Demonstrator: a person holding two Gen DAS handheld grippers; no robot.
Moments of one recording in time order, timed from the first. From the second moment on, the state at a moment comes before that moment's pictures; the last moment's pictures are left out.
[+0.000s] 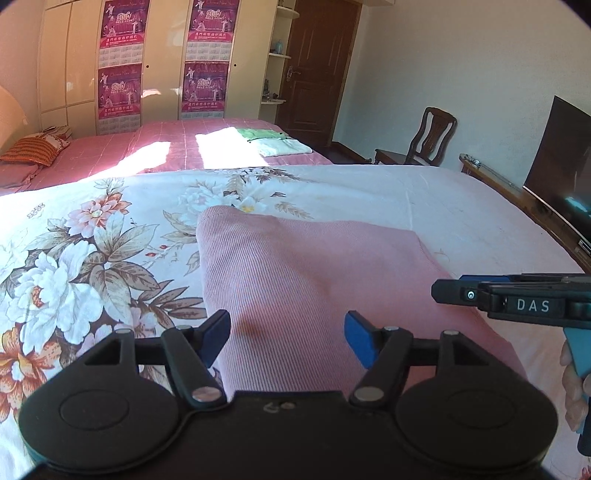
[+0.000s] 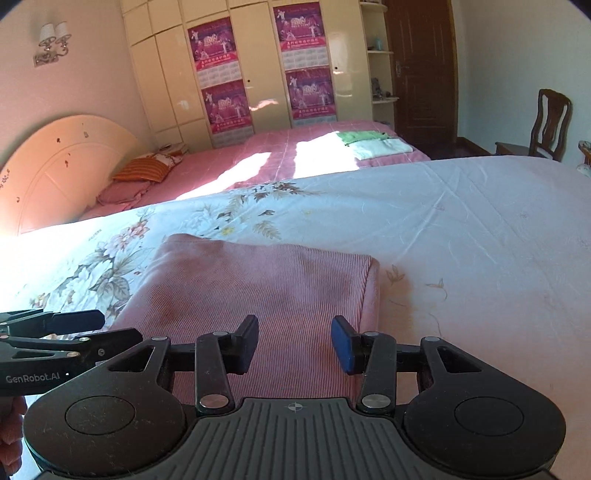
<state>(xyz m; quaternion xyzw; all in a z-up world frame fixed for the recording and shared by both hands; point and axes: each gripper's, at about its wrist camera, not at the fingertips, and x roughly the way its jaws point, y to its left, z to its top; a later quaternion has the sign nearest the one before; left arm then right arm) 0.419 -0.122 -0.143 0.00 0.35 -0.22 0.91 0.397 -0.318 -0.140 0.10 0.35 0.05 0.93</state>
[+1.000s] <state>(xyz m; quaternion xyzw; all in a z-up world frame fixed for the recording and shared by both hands) 0.364 -0.119 -0.163 0.05 0.38 -0.22 0.90 0.323 -0.280 -0.171 0.03 0.43 -0.04 0.90</state>
